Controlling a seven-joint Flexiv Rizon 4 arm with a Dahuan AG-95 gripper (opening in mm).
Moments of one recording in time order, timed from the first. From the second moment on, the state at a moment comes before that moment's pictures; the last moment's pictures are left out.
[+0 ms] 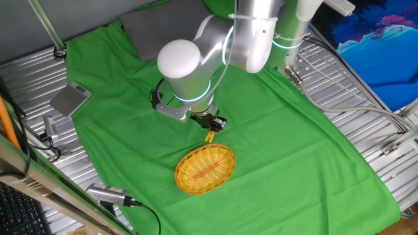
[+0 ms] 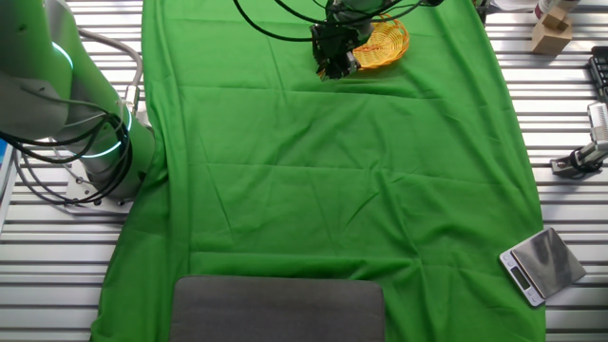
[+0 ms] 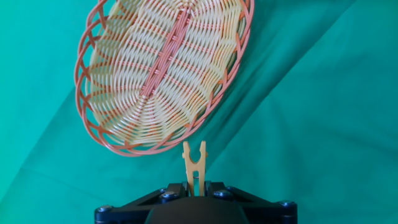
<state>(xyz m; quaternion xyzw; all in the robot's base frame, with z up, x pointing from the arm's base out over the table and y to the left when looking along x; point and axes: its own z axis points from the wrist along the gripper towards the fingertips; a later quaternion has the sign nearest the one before) 0.399 0.174 0.061 0.30 -0.95 -0.06 0.10</state>
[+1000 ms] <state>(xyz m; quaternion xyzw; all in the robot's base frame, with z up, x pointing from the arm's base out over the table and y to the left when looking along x) 0.405 0.174 0.054 0.28 -0.95 -0.13 0.09</state>
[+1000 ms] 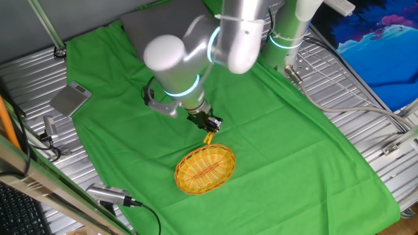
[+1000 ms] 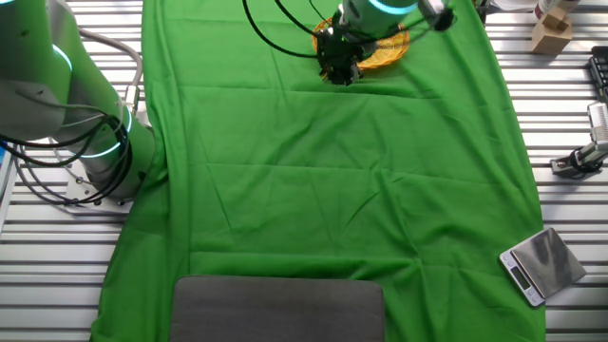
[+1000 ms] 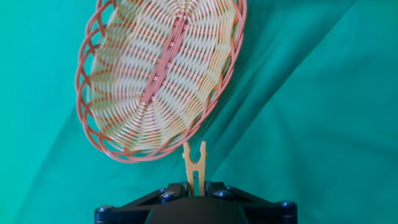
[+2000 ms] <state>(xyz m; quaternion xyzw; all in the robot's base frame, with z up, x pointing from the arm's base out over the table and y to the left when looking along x) 0.410 0.185 0.050 0.23 -0.94 -0.25 0.08</state>
